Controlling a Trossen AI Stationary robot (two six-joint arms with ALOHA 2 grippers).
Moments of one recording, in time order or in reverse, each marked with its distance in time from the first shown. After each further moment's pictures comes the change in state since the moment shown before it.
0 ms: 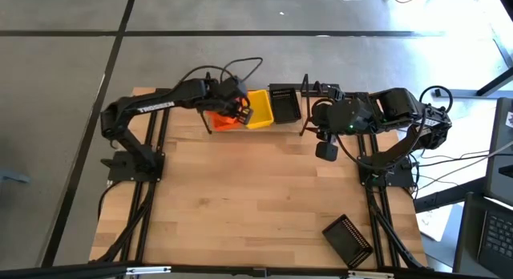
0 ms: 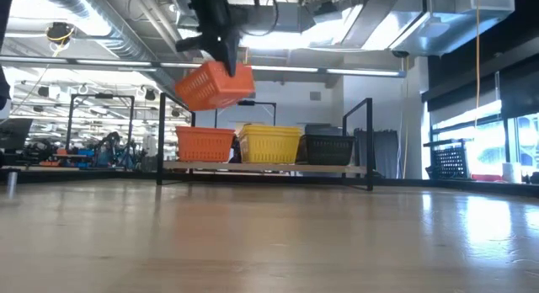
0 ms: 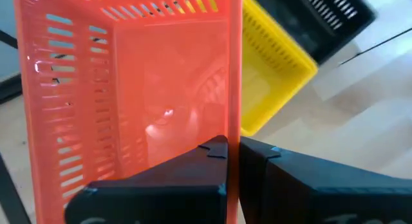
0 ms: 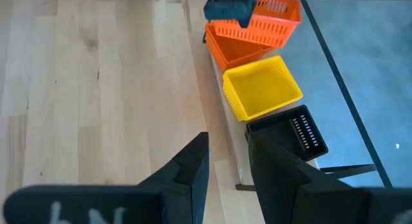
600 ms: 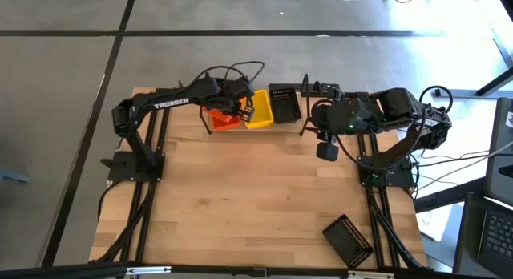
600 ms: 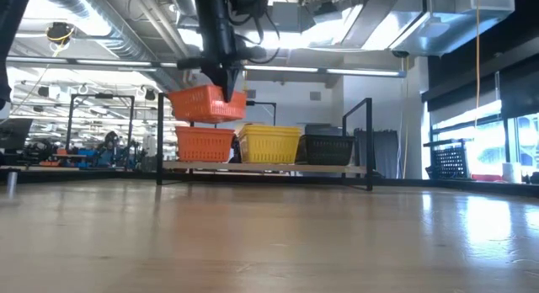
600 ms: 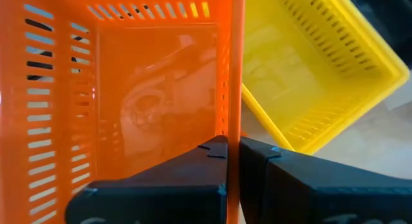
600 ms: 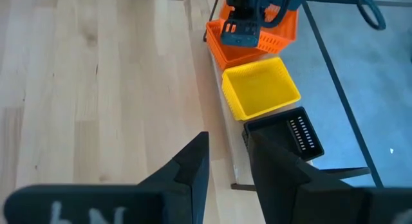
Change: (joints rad) left arm 0.068 0.119 0.000 -0.029 -0.026 -0.022; right arm 0.000 0.000 0.000 -0.003 0.000 -0.035
